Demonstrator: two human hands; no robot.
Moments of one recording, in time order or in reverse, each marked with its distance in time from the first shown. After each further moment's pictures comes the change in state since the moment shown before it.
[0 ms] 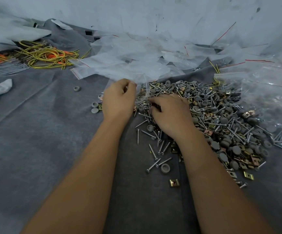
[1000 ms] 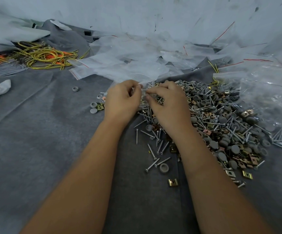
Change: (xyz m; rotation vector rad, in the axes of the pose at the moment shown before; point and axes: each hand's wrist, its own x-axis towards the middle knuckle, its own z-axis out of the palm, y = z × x) left_hand -0.002 -0.002 0.002 -0.027 -0.096 0.155; right_hand 0.004 -0.008 -0.001 0.321 0.308 -0.017
